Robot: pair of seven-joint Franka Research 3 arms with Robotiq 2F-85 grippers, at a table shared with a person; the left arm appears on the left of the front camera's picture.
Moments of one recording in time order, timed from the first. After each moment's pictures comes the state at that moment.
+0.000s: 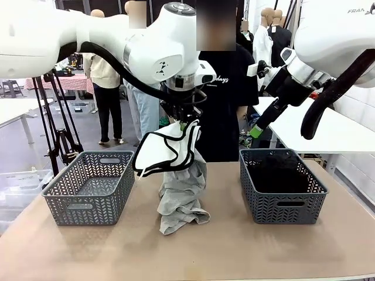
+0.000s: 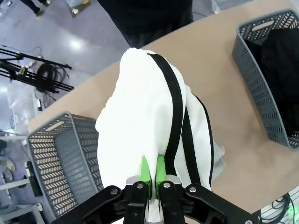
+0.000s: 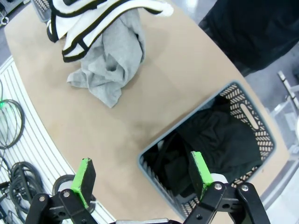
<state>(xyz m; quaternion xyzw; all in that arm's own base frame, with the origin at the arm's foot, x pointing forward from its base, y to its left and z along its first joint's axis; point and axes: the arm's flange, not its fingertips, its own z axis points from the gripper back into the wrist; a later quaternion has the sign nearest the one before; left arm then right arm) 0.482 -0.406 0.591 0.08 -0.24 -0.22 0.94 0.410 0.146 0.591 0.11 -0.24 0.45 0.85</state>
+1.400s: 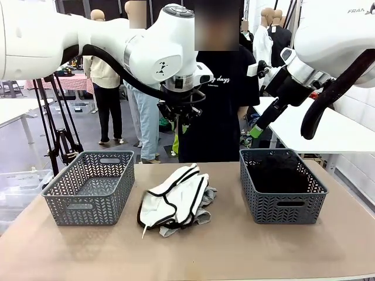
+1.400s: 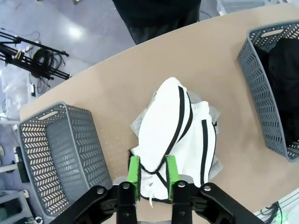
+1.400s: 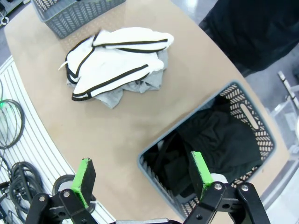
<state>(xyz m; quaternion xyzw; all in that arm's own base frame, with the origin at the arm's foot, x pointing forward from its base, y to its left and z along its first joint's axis) 0.497 -0.400 0.578 0.06 -0.21 -0.17 0.96 0.410 0.146 0.591 0.11 -0.24 0.45 0.85</state>
